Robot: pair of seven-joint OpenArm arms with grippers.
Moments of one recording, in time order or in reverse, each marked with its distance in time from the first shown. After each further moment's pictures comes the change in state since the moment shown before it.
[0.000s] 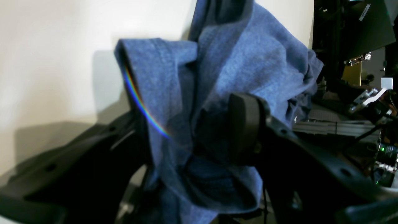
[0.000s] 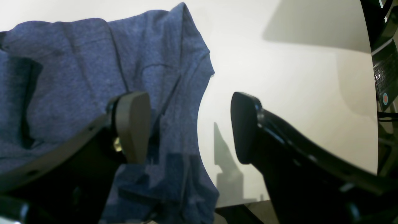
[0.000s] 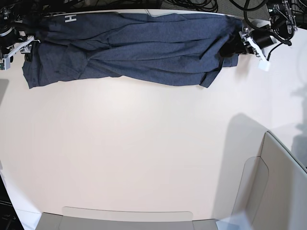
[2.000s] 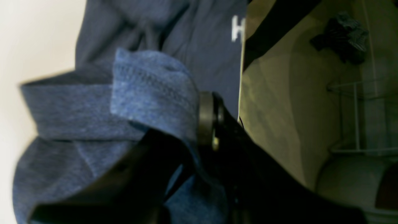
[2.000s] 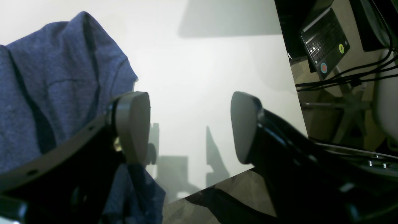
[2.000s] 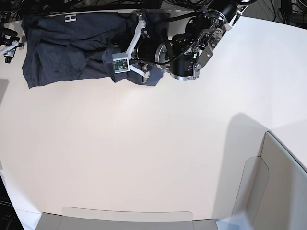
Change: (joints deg) left arm -26.5 11.1 61.6 35.5 33.1 2.0 1.6; right arm 6.7 -0.9 8.0 -1.7 -11.2 -0.1 0.4
